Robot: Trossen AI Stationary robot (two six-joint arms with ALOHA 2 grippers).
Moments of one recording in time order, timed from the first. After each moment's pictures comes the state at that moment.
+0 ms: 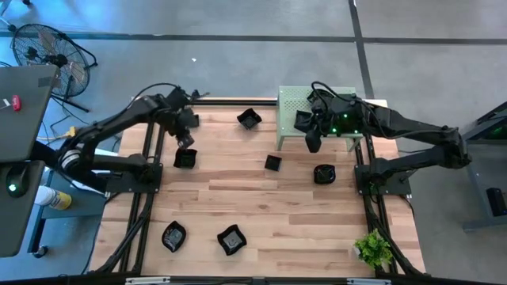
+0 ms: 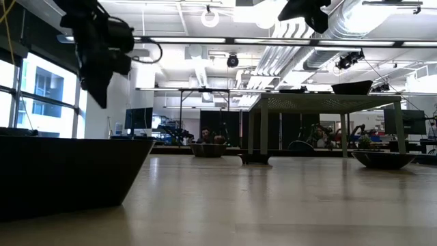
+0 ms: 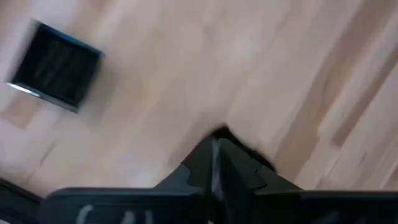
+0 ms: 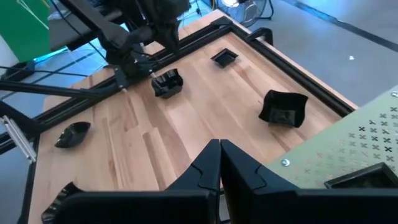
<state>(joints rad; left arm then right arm) 0.79 1.14 0.90 -1.03 0.20 0.18 -0.24 1.09 1.16 -0.56 0.01 0.35</state>
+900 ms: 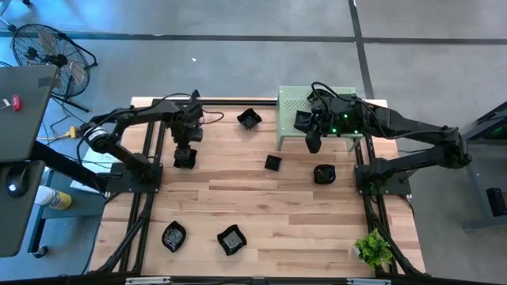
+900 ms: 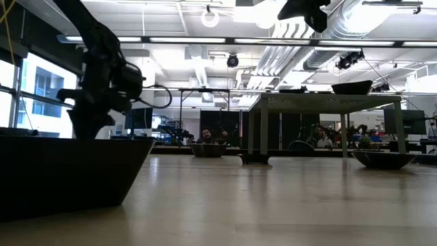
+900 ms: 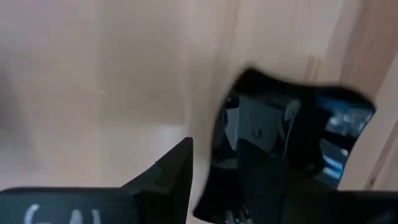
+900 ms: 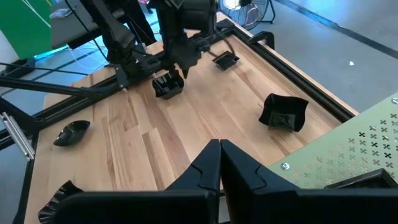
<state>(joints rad) 0.79 1.48 0.80 -0.96 0.15 0.68 -0.24 1.09 1.16 -0.56 0.02 0.33</state>
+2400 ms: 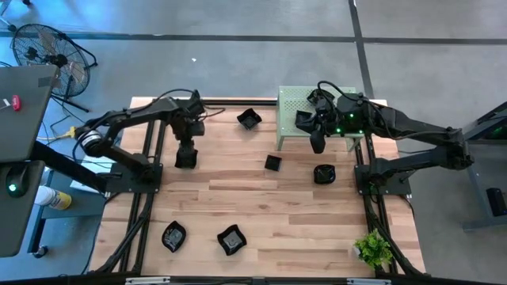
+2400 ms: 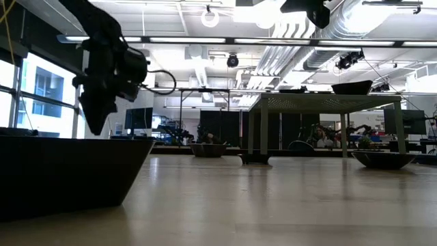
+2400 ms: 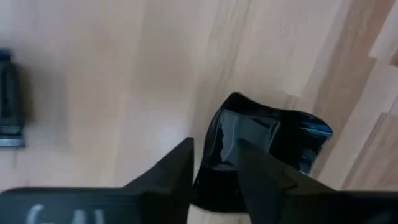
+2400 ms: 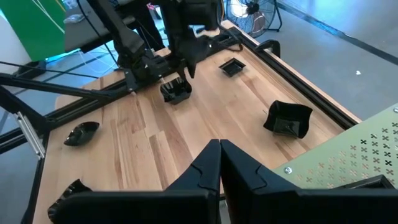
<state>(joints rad) 0.75 1.41 0.88 -1.01 0.15 0.49 -0.24 1.06 1.16 -0.56 -0.01 0.31</state>
